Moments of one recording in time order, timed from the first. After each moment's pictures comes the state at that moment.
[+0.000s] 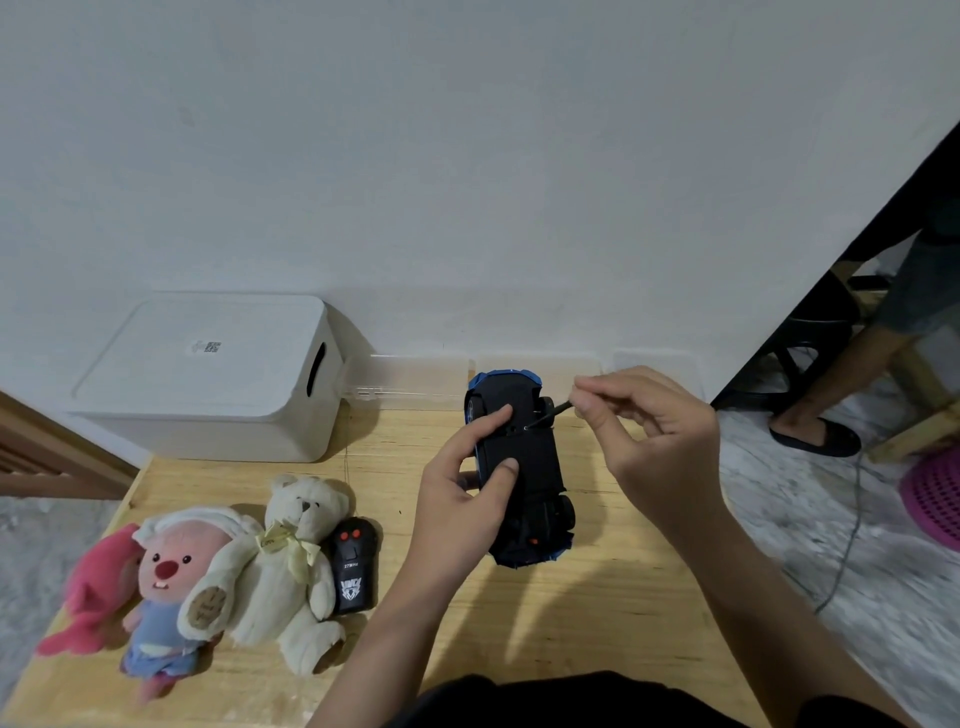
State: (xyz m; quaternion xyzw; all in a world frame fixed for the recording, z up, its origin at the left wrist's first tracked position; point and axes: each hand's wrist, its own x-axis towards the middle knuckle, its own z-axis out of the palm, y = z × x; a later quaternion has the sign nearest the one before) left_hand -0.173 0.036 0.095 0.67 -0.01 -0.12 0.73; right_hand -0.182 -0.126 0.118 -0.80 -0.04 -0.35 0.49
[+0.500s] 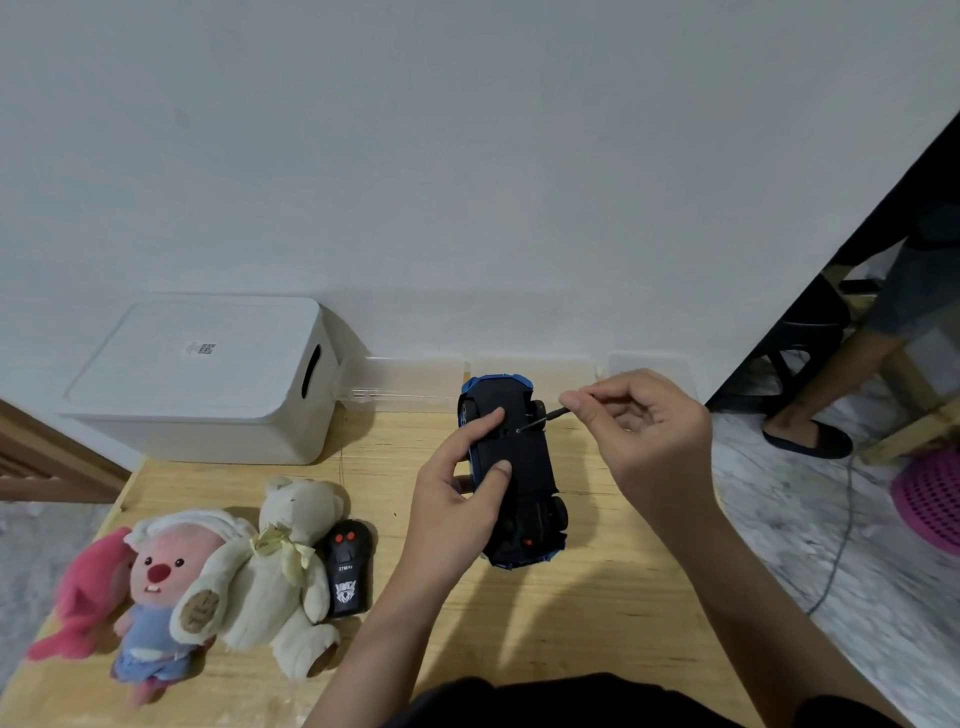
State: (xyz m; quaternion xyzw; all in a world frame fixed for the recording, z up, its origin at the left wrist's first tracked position) left_hand -0.172 0.037 0.091 0.67 -0.02 -0.12 0.73; right_hand -0.181 -0.126 0.116 -0.78 0.04 -0.31 0.53
